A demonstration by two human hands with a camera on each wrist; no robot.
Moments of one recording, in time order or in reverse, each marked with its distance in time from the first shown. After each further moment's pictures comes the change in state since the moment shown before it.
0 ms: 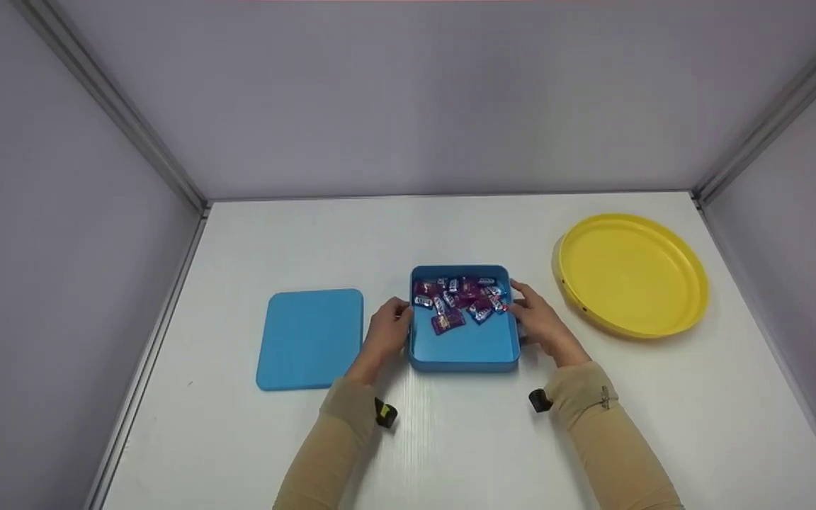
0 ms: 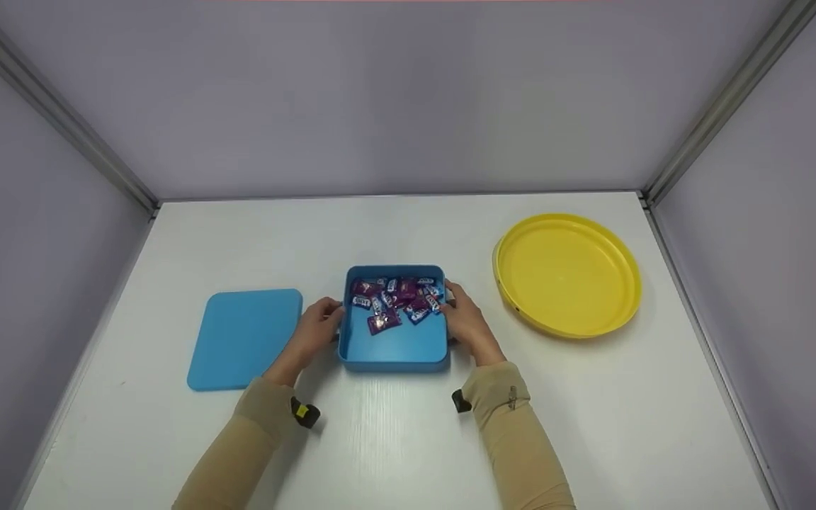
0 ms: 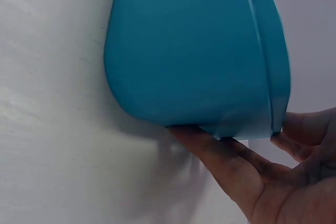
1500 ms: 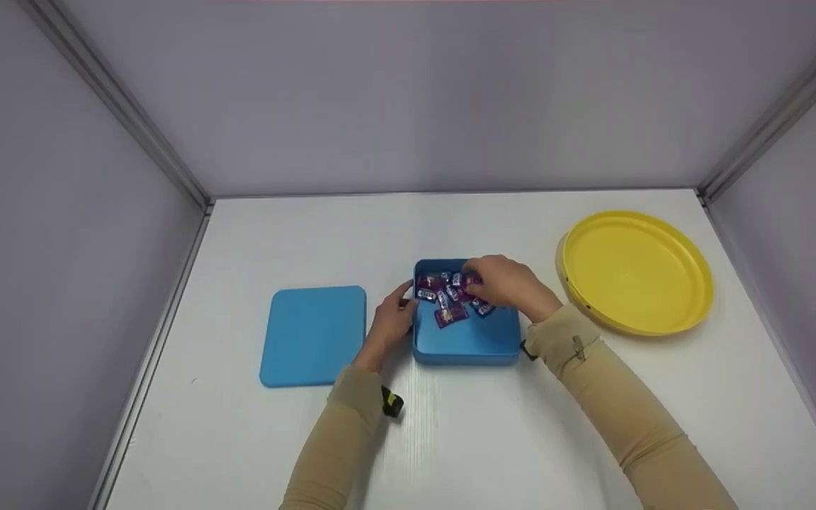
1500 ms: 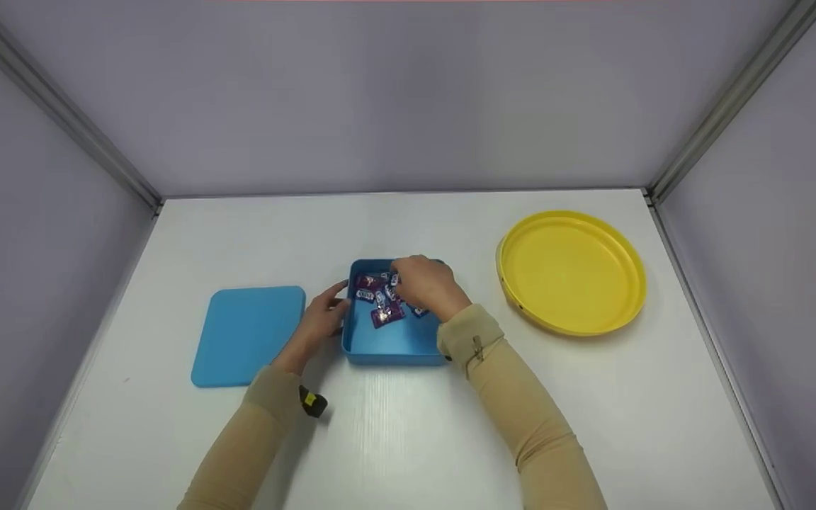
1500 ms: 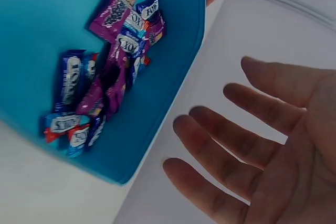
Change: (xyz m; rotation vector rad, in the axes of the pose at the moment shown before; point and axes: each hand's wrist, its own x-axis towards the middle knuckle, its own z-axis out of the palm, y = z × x) left_hand 0.014 0.001 0.002 -0.033 -0.034 0.004; right_hand -0.007 -0.114 0.026 -0.896 -0.066 -0.331
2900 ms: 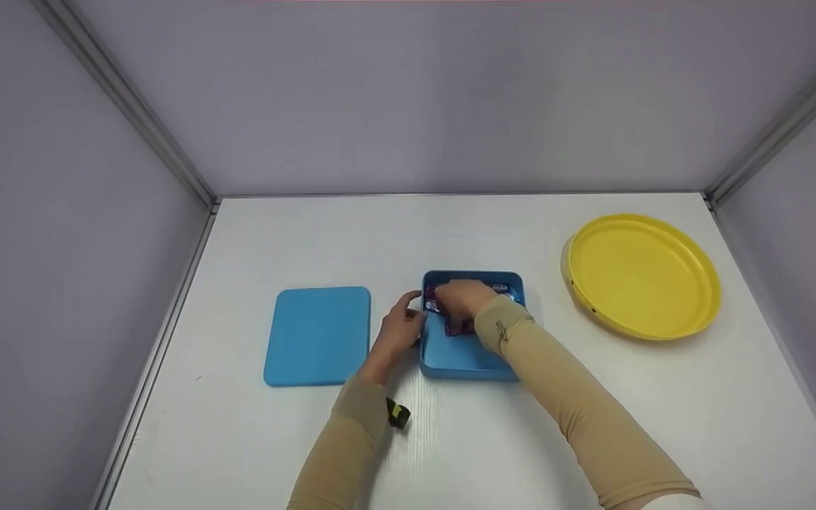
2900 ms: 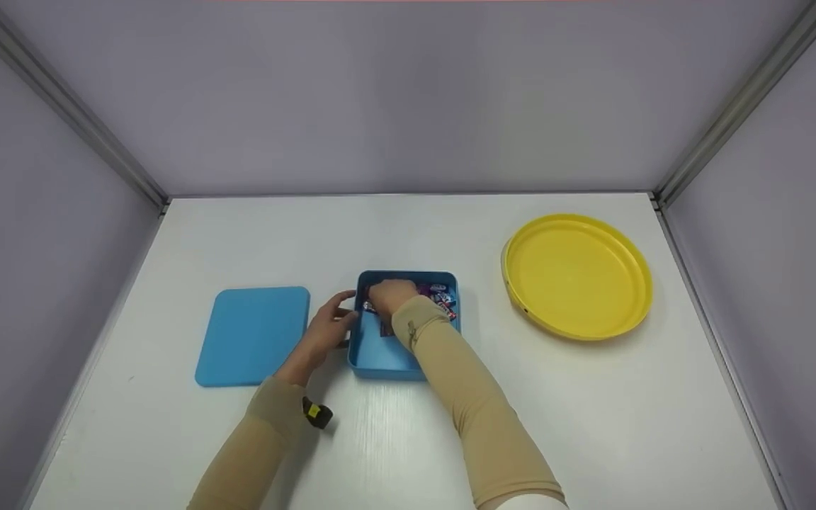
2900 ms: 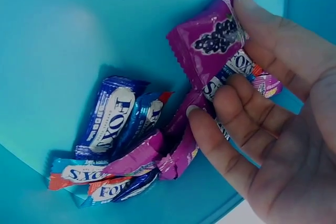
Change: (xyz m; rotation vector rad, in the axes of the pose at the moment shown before) left_hand -0.016 0.003 0.009 -0.077 -0.034 -0.087; right_hand 0.060 -0.021 0.065 -0.257 -0.340 -0.021
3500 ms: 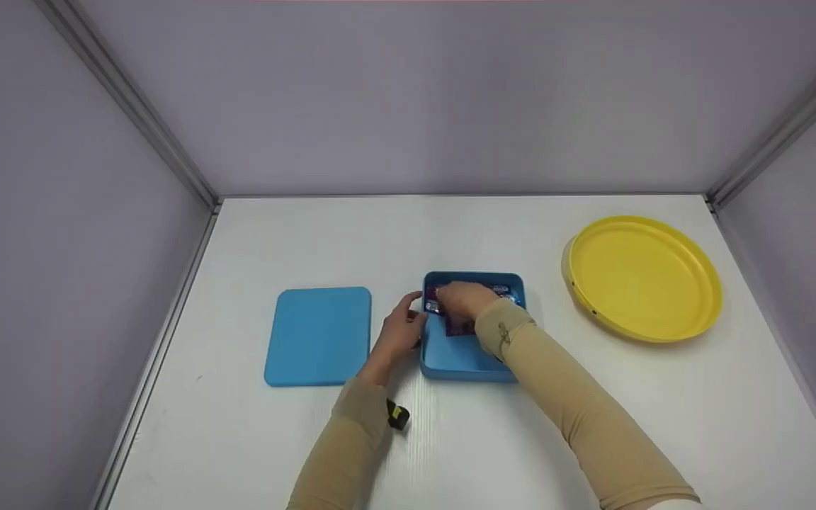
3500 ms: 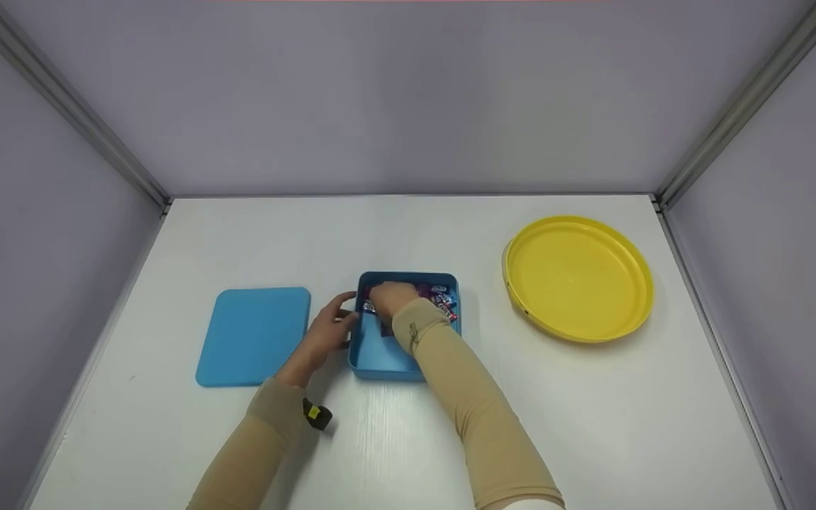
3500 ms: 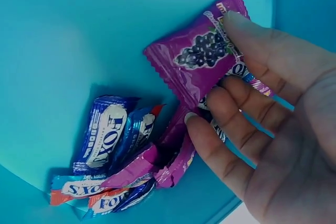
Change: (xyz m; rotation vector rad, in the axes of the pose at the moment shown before) left_hand 0.000 -0.003 0.002 0.033 -0.003 0.054; right_hand -0.003 0.001 0.001 0.017 0.025 0.017
